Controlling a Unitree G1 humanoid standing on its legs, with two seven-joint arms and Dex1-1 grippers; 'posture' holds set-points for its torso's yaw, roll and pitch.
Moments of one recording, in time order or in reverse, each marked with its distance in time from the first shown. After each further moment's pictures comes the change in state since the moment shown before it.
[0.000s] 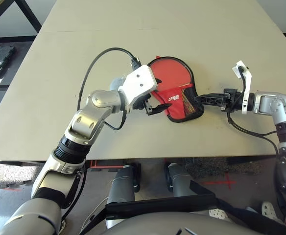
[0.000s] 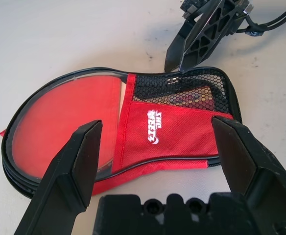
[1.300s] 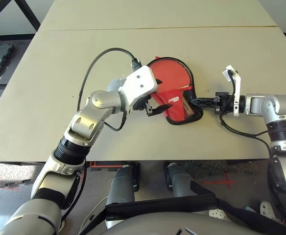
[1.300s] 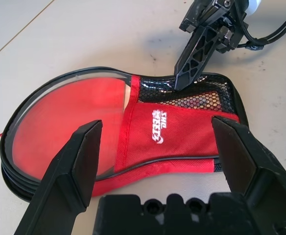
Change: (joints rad) left arm 0.005 0.000 -0.001 0.000 0.002 0.001 -0.002; right arm -0.022 0.031 0.033 0.043 -0.003 0.069 -0.010
